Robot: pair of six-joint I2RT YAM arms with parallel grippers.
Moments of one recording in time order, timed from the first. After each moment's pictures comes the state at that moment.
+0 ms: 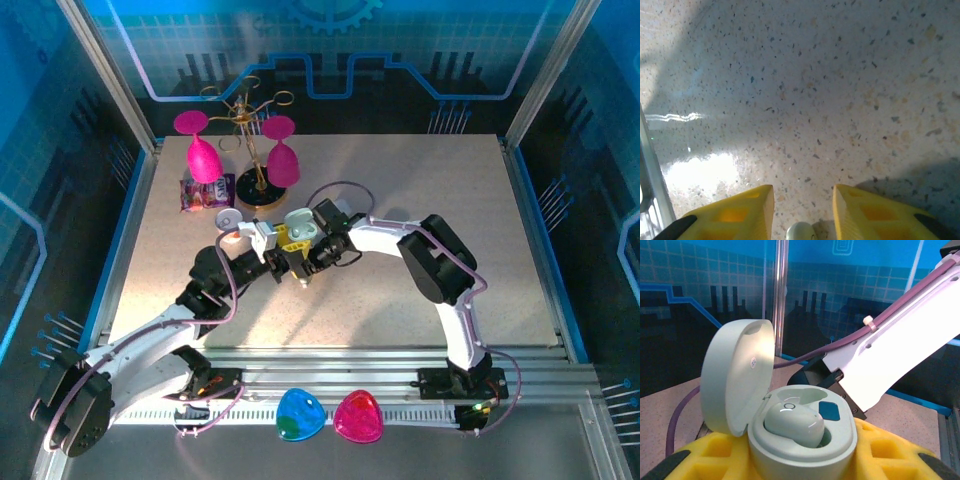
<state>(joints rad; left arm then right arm) -0.55 0.96 0.39 0.68 0.38 -0.13 0.70 2.12 1.38 -0.39 -0.63 0.15</state>
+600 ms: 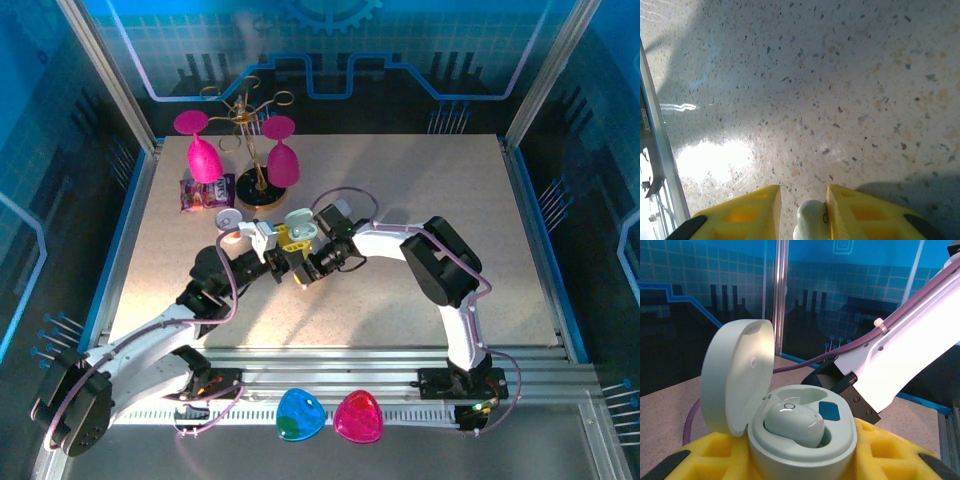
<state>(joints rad) -0.55 0.96 0.39 0.68 0.38 -0.14 0.70 2.08 1.29 -0.34 -0.67 0.14</state>
